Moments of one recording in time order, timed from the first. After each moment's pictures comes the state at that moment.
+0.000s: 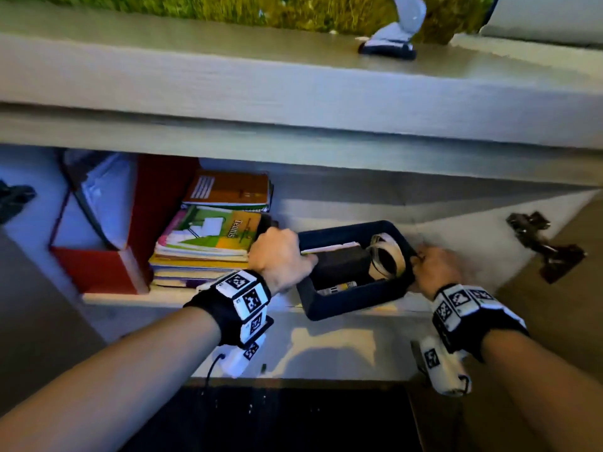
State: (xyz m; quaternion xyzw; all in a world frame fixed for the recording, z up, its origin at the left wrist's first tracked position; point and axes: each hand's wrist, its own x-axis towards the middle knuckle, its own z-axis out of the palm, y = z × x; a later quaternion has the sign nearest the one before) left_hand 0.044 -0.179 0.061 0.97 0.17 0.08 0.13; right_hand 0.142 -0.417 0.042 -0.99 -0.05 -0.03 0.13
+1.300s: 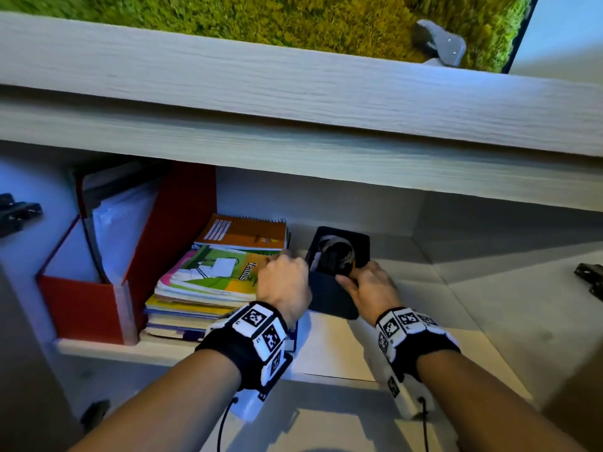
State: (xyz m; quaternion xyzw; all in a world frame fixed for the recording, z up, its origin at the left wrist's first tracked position) left_hand 0.085 -0.141 0.024 0.97 0.17 0.15 0.05; right_hand 0.184 -0.278 -0.002 -0.96 -0.22 -0.07 0.18
